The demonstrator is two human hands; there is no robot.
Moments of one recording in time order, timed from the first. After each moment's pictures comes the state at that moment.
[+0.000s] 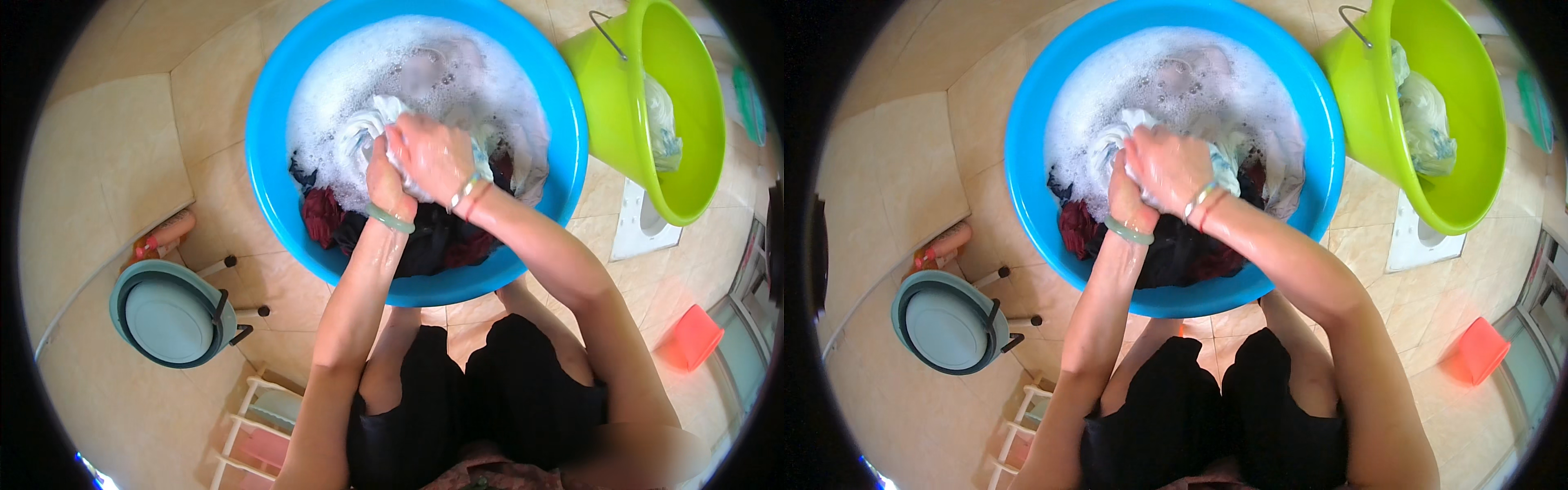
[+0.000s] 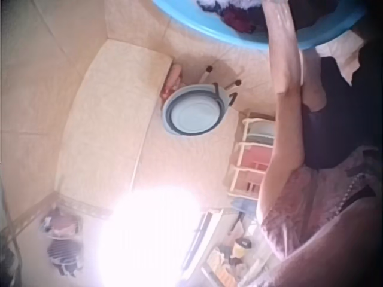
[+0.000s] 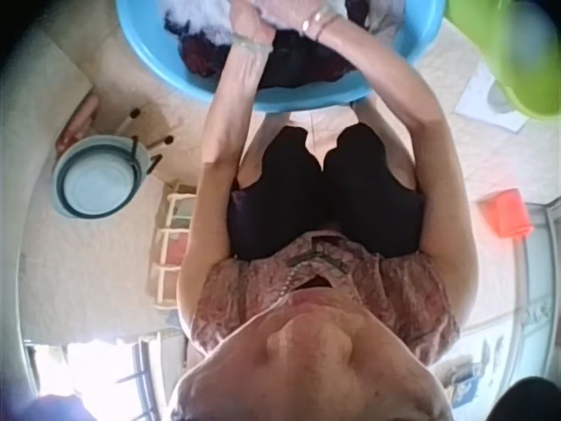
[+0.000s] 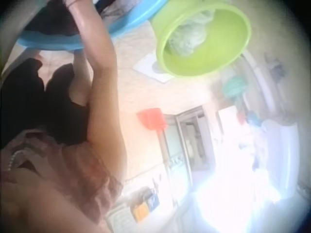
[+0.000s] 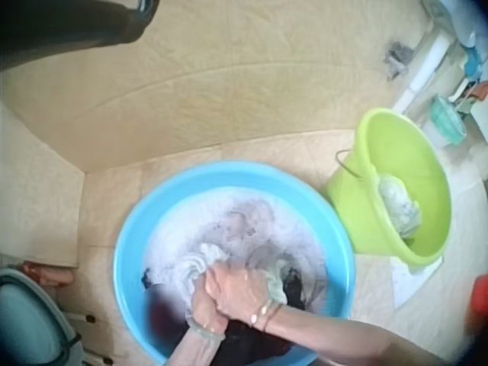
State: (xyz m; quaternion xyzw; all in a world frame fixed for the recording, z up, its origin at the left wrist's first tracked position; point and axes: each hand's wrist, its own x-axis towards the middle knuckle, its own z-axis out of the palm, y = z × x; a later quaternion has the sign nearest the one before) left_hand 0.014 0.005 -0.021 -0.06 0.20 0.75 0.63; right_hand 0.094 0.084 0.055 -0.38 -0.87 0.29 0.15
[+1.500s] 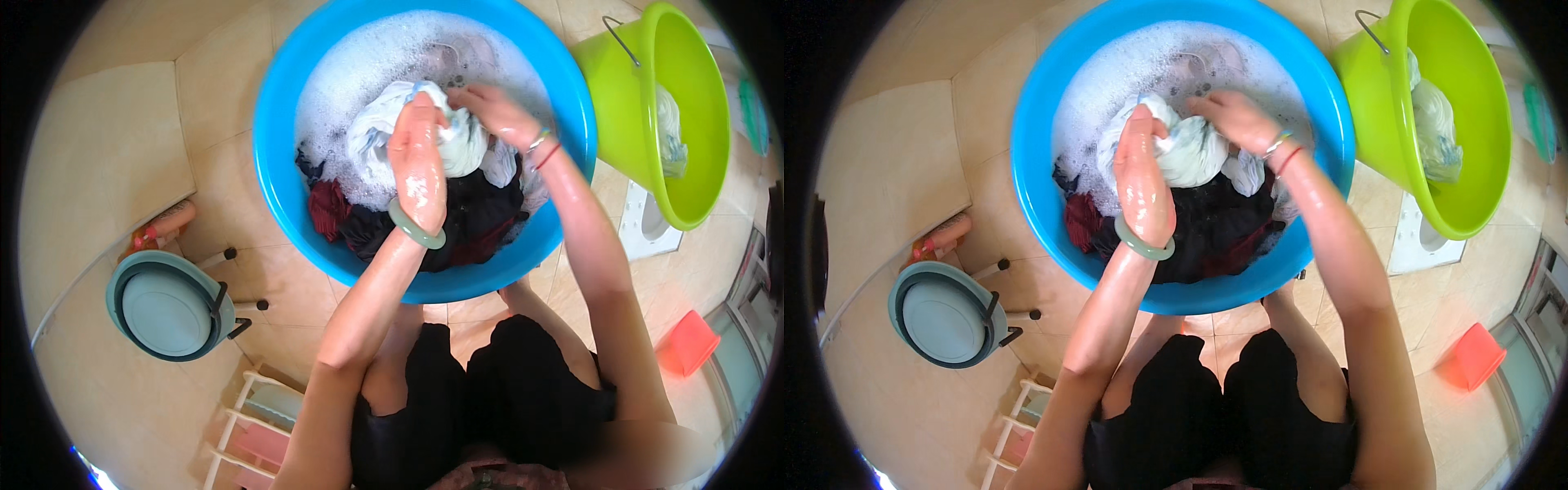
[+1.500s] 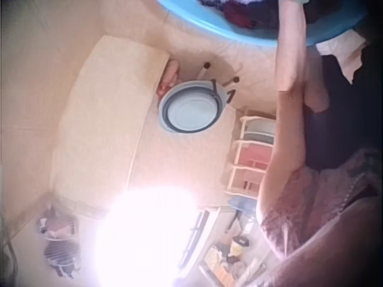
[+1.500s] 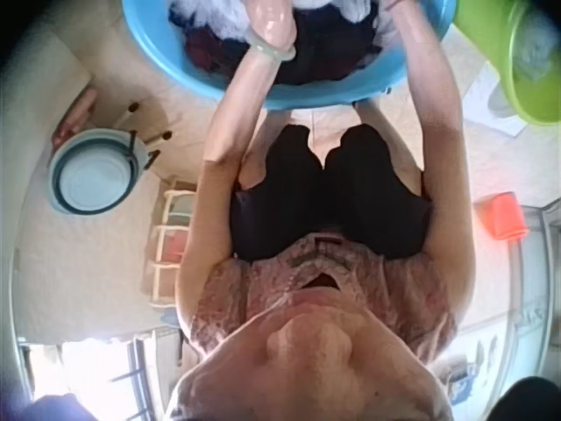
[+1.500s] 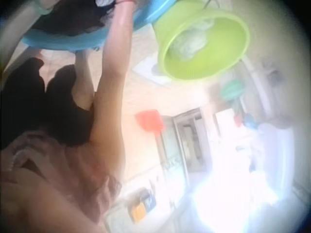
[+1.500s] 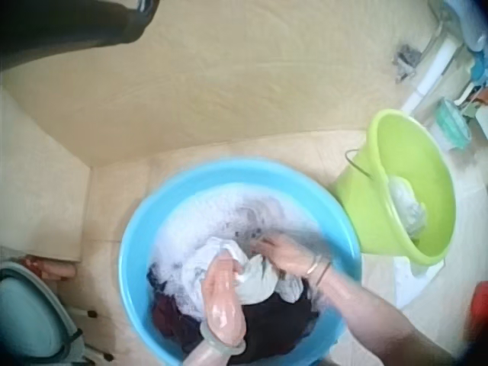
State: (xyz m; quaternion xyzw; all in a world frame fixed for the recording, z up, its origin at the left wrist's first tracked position) left_hand 0.044 0.042 0.104 0.10 0.59 0.69 0.42; right_hand 0.137 0.171 0.039 -0.44 -0.63 0.64 -0.03
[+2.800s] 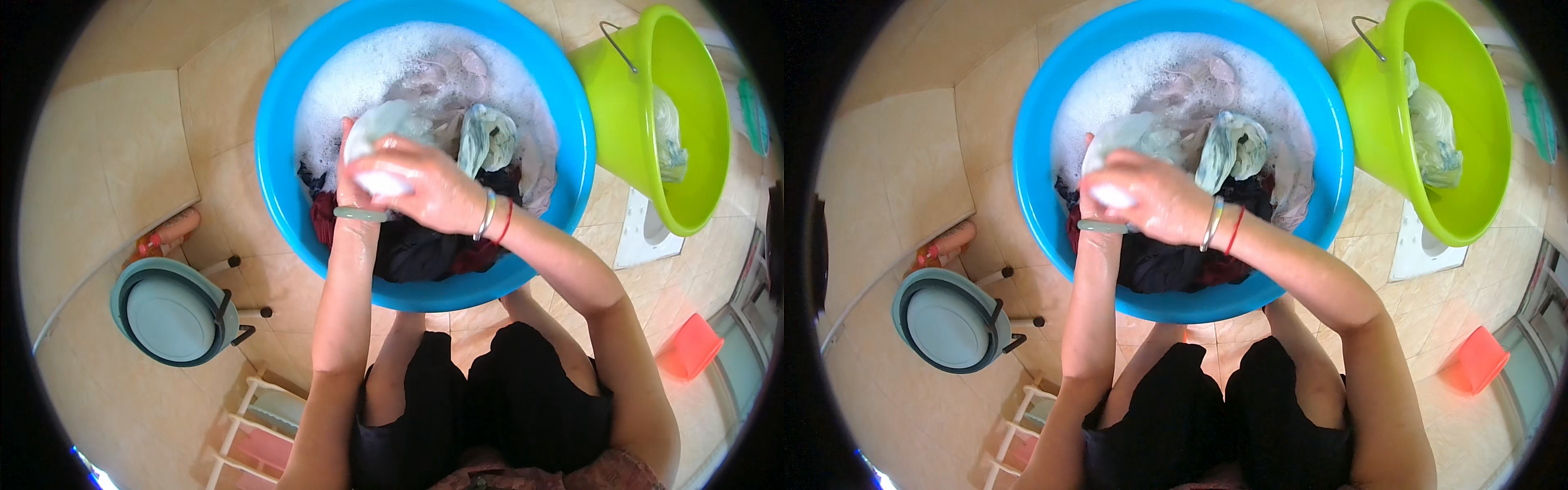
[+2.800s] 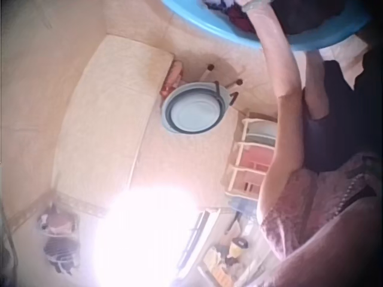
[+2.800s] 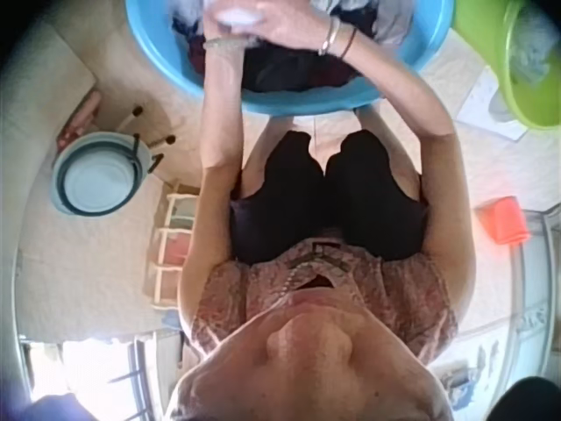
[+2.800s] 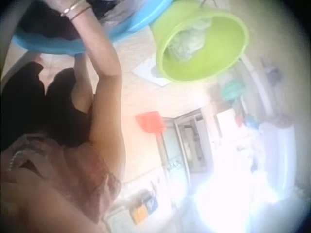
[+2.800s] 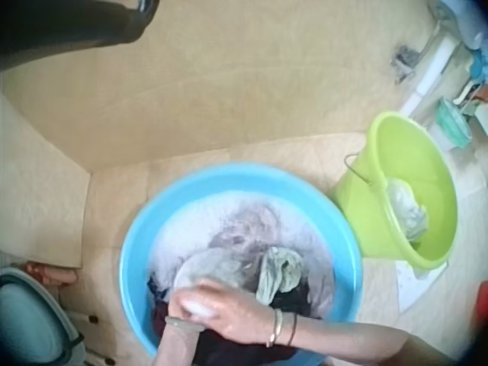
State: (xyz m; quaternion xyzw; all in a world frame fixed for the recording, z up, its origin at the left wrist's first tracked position) left_hand -0.036 0.005 0.031 -0.13 0.31 0.69 0.64; right_hand 0.097 0.086 0.097 -0.15 -0.75 0.62 0.18
